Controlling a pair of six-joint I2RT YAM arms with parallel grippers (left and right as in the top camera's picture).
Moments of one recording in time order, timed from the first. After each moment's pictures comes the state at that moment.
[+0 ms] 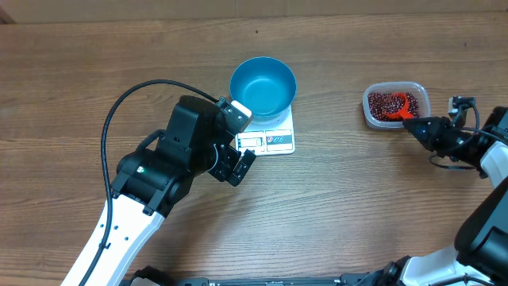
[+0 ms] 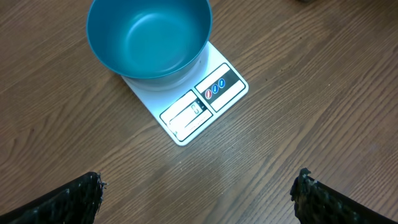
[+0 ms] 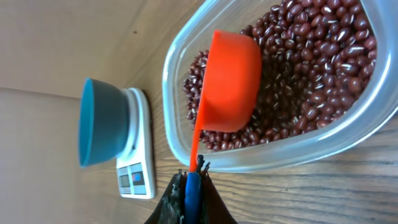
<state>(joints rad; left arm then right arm) -0.48 1.20 1.20 -0.88 0.10 0.13 -0.60 1.75 1.01 -0.47 -1.00 -0.01</state>
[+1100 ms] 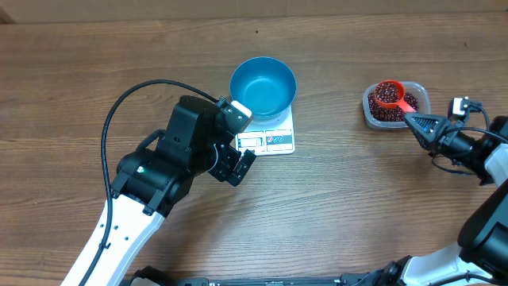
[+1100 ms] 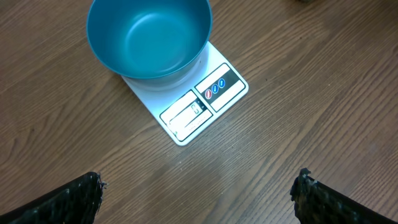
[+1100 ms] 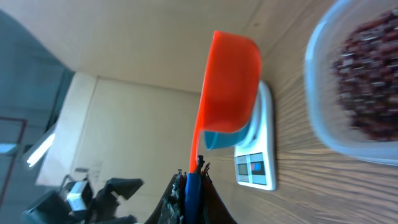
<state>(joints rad) -0.48 1.20 1.20 -0.88 0.10 0.13 -0.62 1.78 1.01 -0.59 -1.50 0.00</state>
